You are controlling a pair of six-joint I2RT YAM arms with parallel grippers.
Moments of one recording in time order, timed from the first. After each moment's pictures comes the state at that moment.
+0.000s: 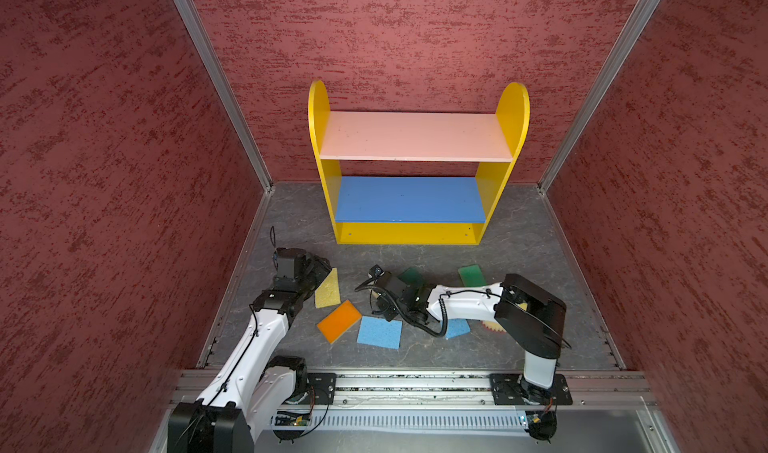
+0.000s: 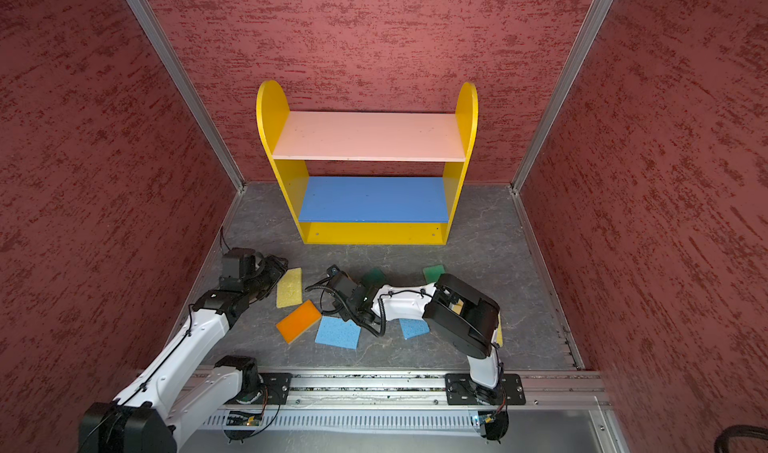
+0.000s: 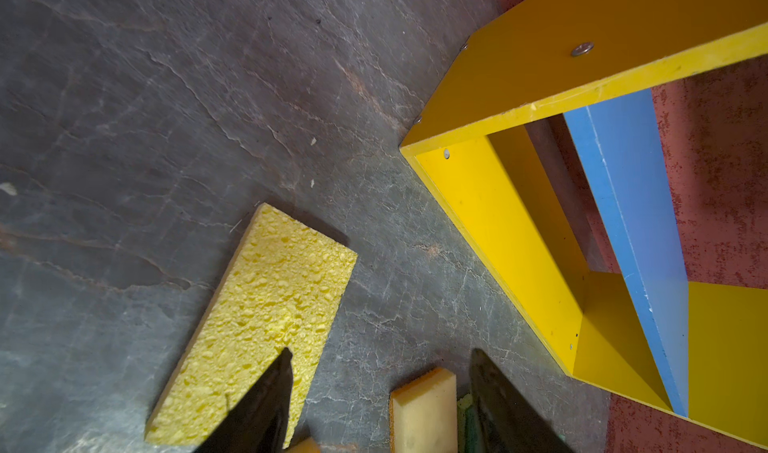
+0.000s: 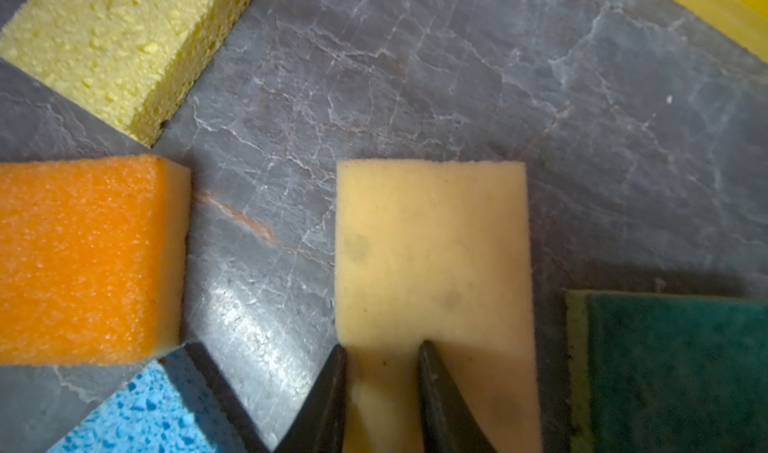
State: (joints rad) left arm -0.08 0.92 0.53 -0.35 0.07 -0.97; right arm 1.08 1.89 1.08 -0.13 0.18 0.33
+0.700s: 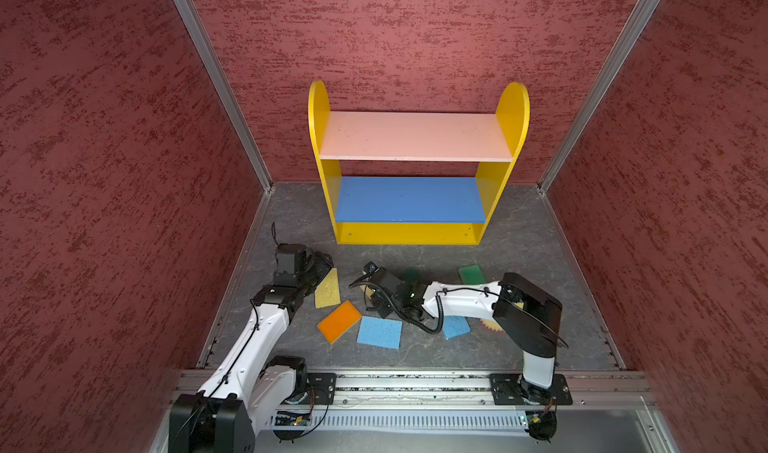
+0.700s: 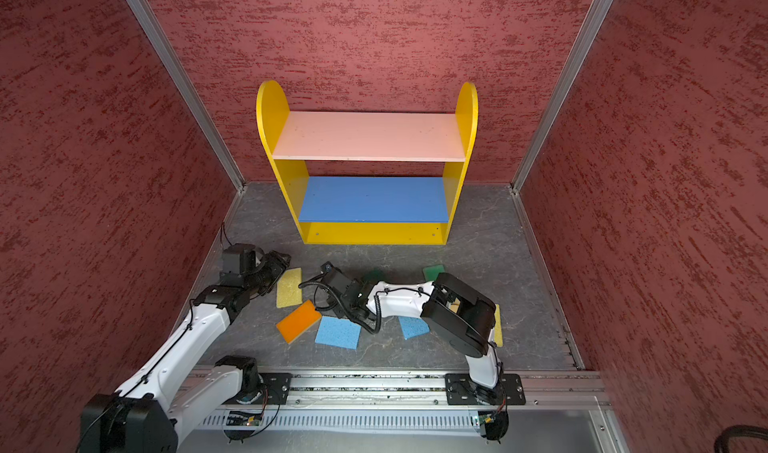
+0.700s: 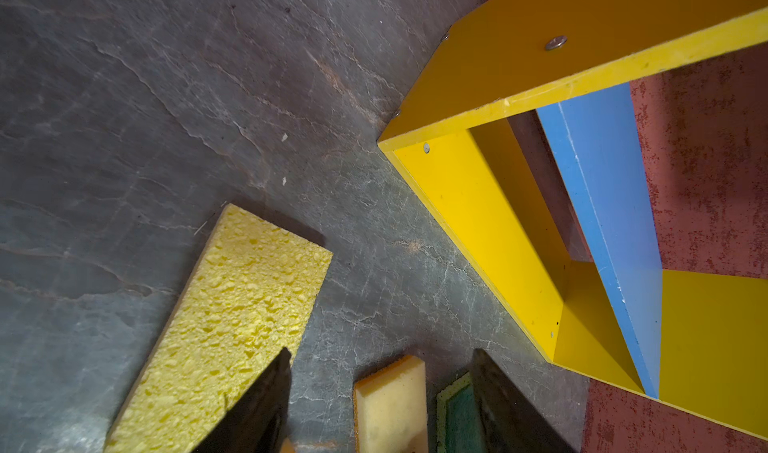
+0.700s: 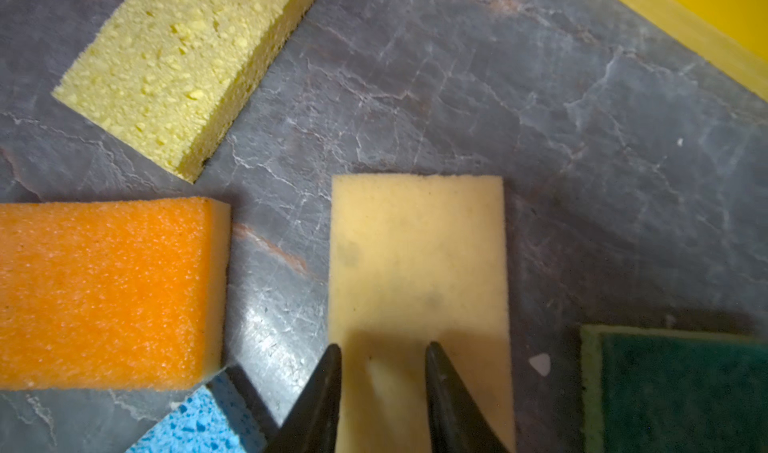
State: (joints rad) left arm -0.08 0.96 0.57 -0.34 0.12 -0.97; right arm 1.08 1.91 1.18 -0.19 0.18 0.32
